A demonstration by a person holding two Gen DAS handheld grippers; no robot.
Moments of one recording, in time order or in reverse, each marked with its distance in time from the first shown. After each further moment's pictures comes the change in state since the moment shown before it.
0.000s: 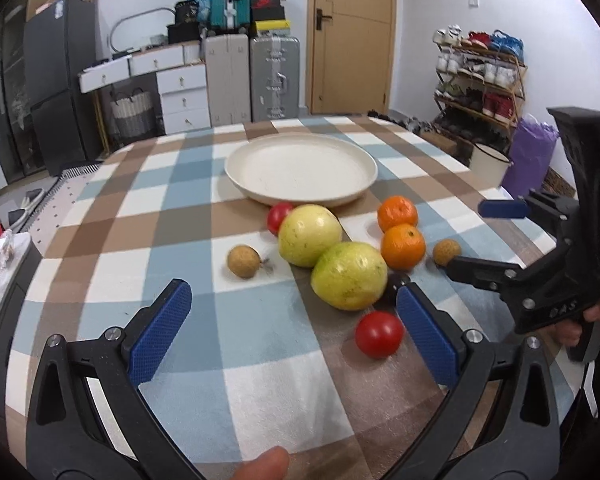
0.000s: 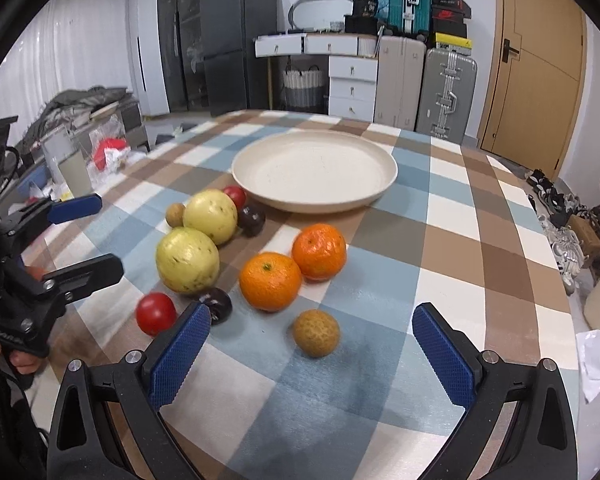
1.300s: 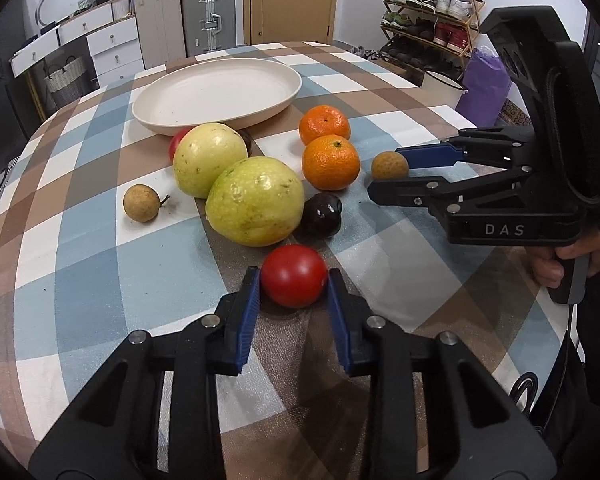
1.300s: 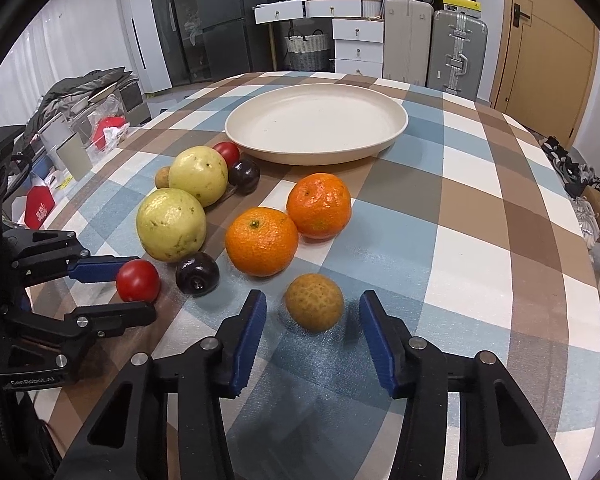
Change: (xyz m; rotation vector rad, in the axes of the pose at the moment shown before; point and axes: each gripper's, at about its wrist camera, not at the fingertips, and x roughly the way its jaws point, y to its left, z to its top) left arm 0.036 -0.038 -0.017 0.109 0.249 -0.195; right arm 0.030 -0.008 -0.007 0.036 0.125 0.060
